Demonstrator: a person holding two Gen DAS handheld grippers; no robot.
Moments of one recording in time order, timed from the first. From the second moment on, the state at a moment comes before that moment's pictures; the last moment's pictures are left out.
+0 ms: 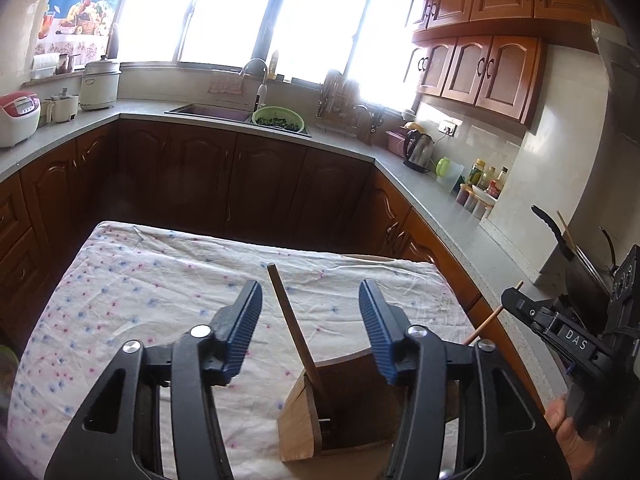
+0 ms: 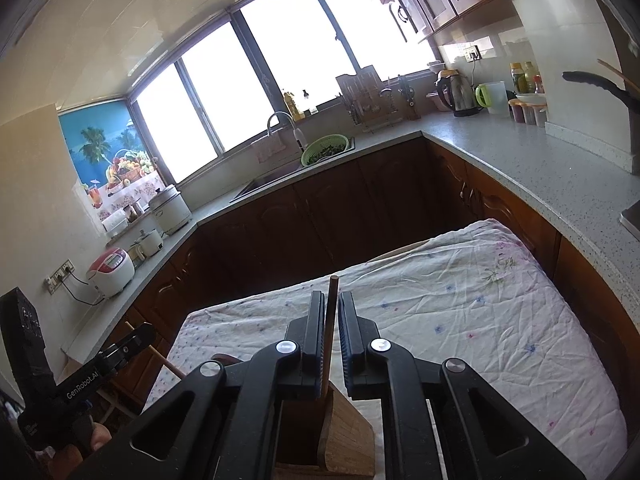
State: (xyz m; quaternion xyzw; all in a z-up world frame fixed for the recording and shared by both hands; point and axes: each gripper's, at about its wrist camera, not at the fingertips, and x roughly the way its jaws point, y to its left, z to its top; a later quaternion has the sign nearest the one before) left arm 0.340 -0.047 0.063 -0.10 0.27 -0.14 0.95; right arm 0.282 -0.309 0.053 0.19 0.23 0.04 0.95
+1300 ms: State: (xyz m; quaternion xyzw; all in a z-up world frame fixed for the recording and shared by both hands) left arm 0.144 -0.008 0.034 -0.02 0.32 -0.12 0.94; right arm 0.089 -0.301 0.044 0.17 0.24 0.03 0.95
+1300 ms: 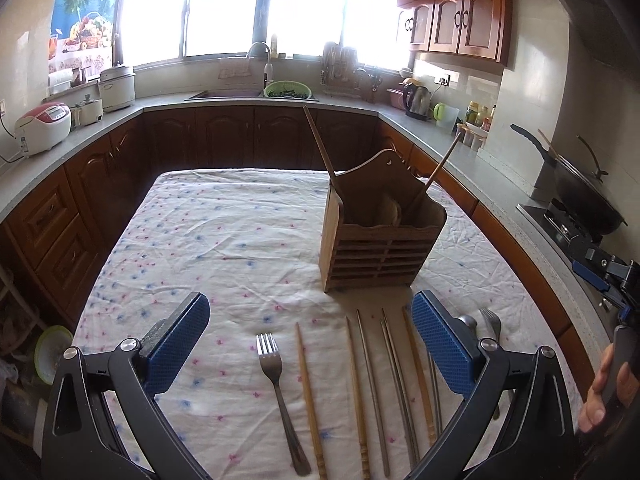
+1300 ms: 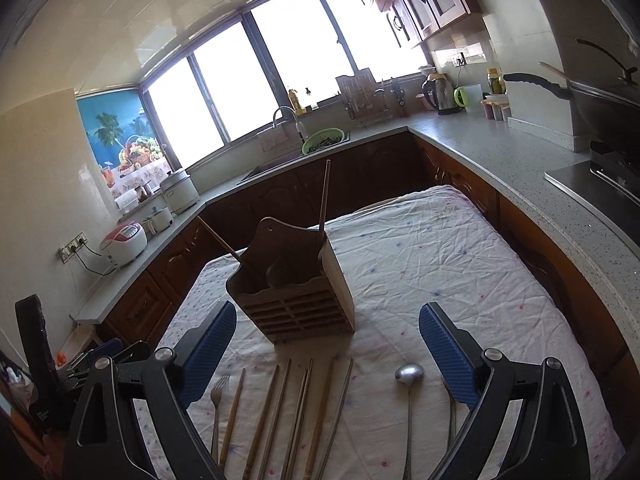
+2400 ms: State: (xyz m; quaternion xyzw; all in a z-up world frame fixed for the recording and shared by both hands) left arm 0.218 -0.067 -0.075 0.02 0.46 -0.15 0.87; right arm 0.158 -0.276 -0.067 0.14 0.41 0.01 0.90
